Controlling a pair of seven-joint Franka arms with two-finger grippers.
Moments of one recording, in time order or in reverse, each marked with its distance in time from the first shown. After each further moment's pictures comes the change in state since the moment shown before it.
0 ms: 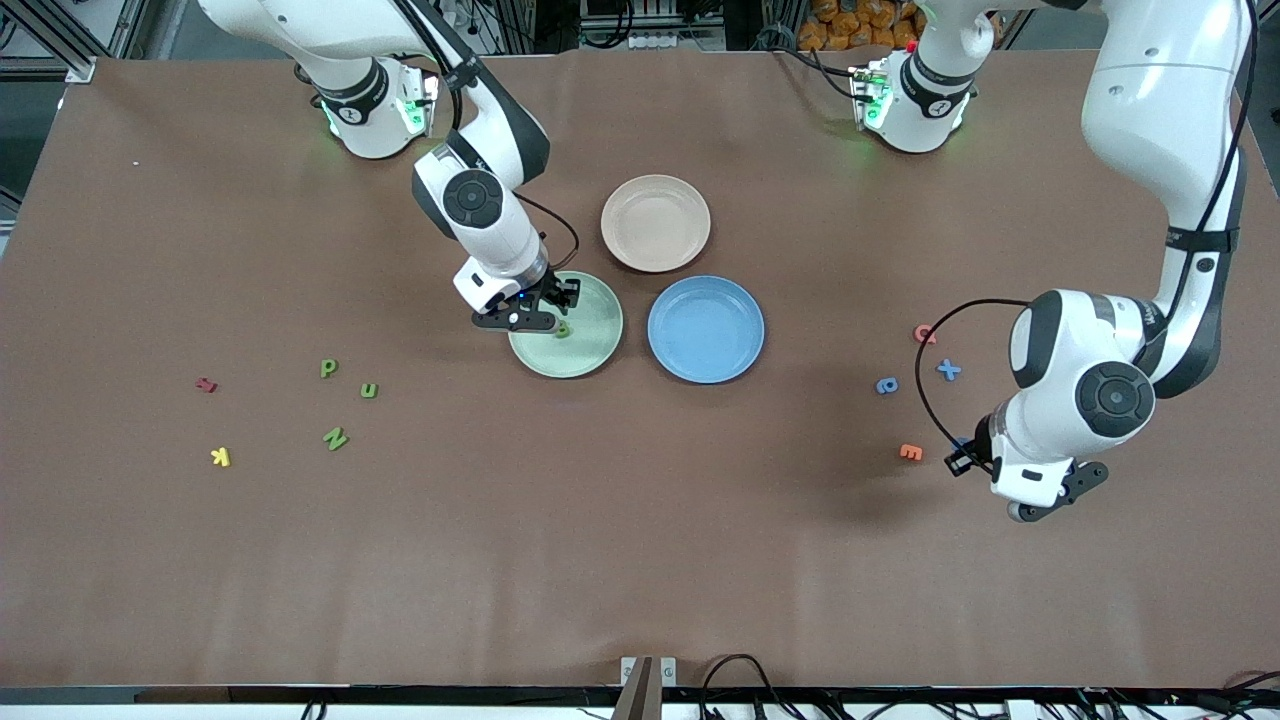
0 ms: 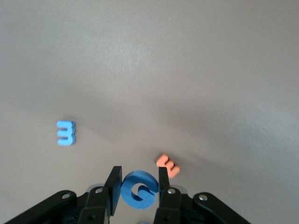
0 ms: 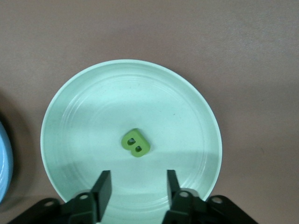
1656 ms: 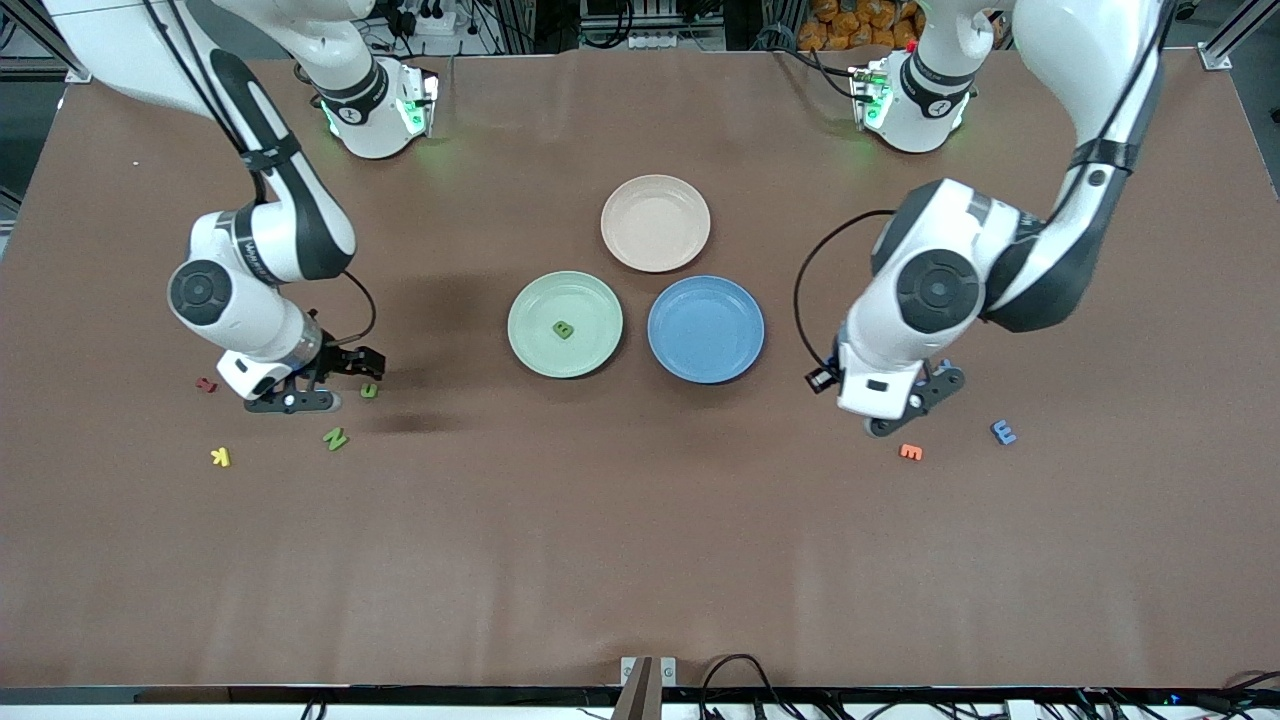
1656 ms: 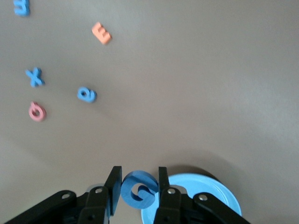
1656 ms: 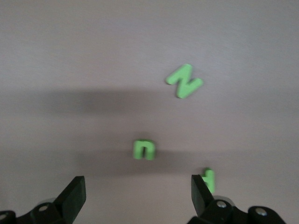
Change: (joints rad) left arm -0.086 -0.140 -0.287 -0.015 0.000 -0.246 -0.406; right arm -0.568 -0.027 -0.033 -0.006 -0.117 -0.081 -0.615
